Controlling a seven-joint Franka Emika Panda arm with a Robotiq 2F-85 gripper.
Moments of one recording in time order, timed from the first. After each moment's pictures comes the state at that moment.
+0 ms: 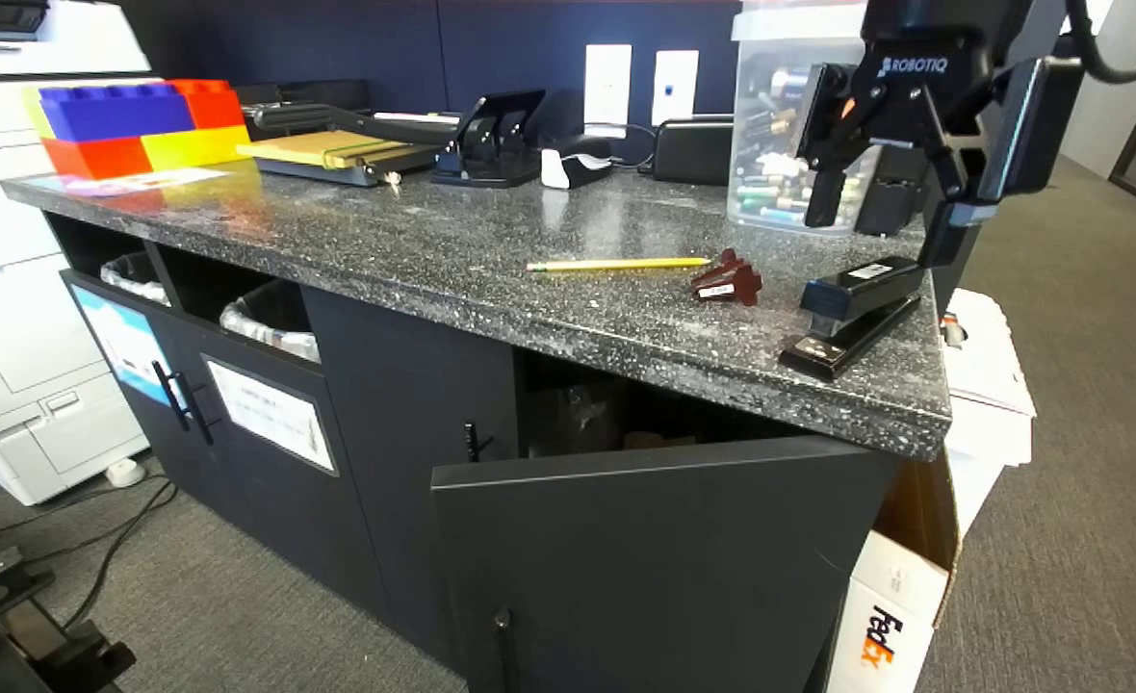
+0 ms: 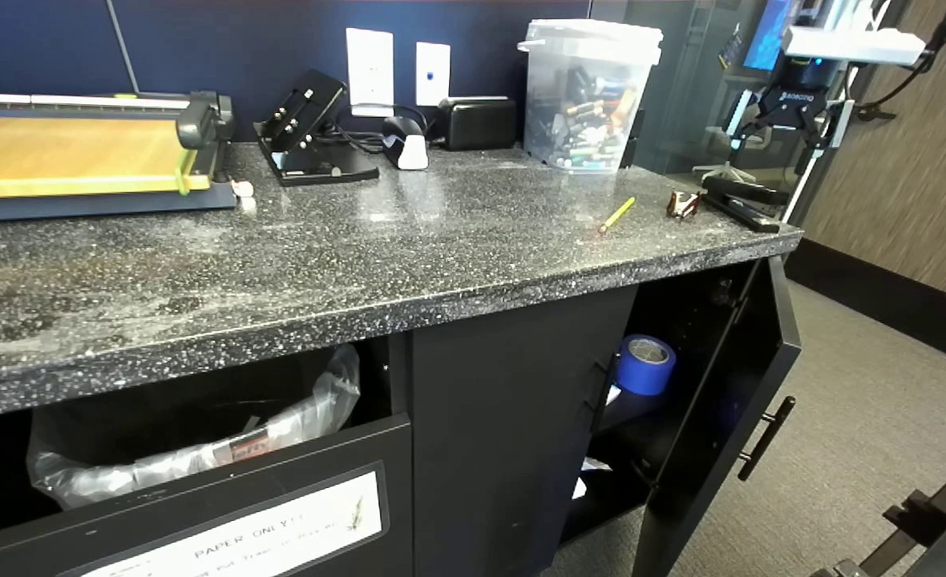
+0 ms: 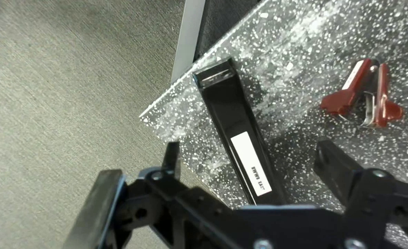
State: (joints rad) arm -0.22 0.93 -0.18 -0.98 0.13 1.87 0.34
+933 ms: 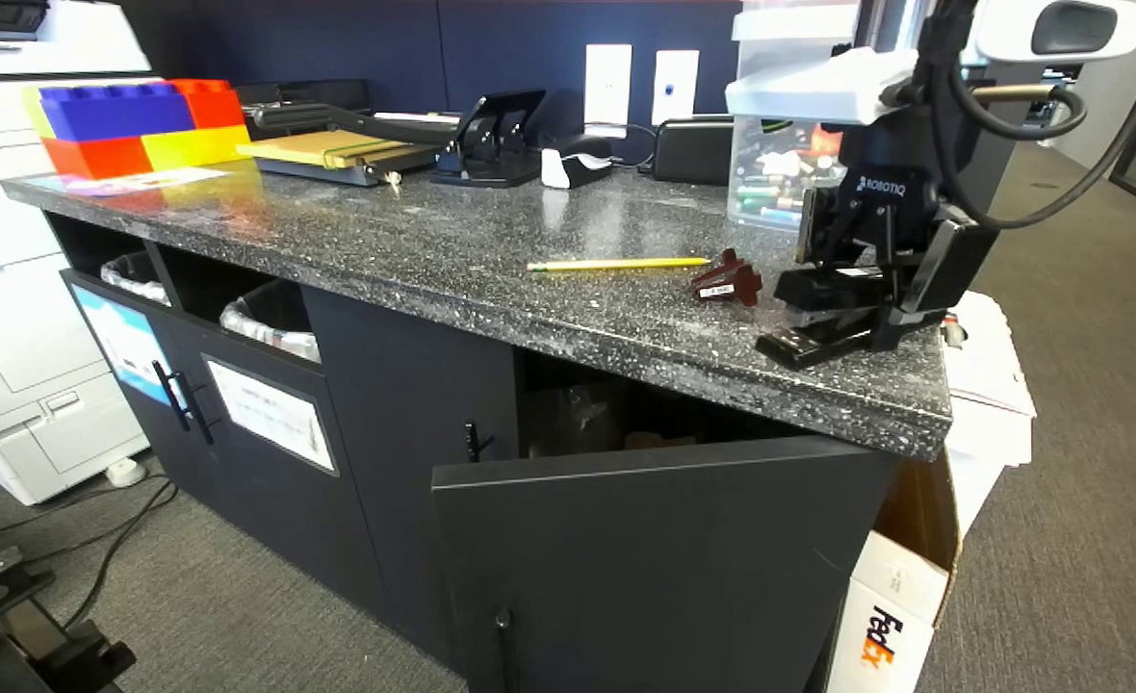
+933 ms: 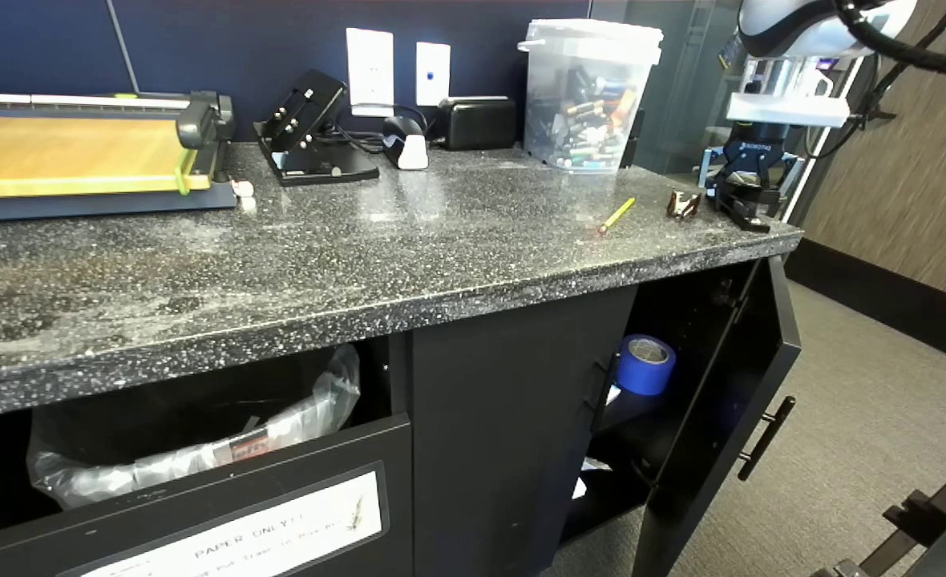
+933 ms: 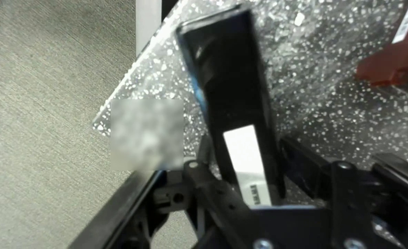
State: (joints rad) arm -0.24 1.28 -0.18 -0.54 0.10 1.78 0.52
